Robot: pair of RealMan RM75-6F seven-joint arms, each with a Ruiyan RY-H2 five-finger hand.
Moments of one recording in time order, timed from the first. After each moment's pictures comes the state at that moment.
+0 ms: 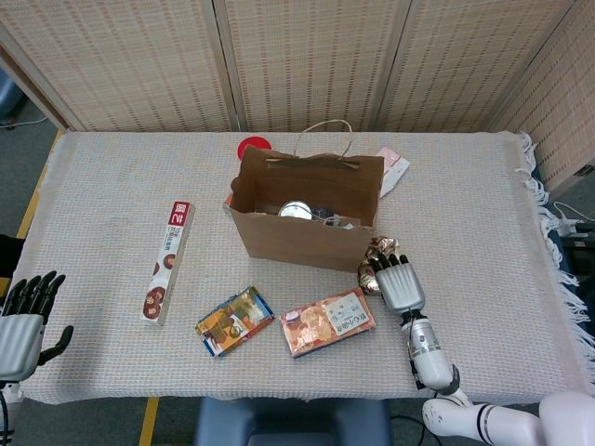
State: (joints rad) left arm -0.10 -1.15 -0.05 -1.58 1.49 1.49 0.10; right arm 0.54 -1.73 0.09 -1.26 -1.14 1.16 -0.72
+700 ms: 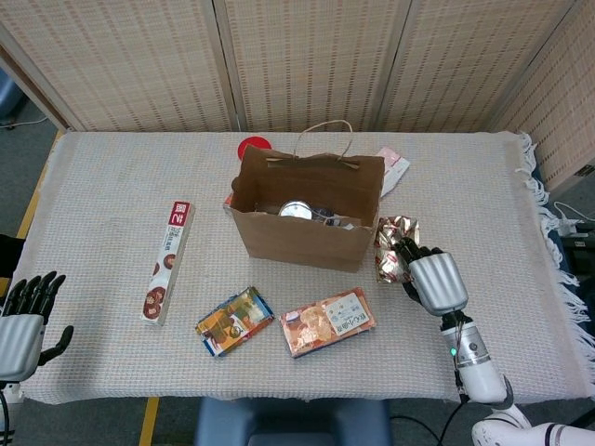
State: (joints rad) left arm -0.10 -1.15 -0.05 -1.59 1.49 1.50 0.11; right arm 0.45 -1.35 0.11 -1.71 -1.33 1.34 -0.52
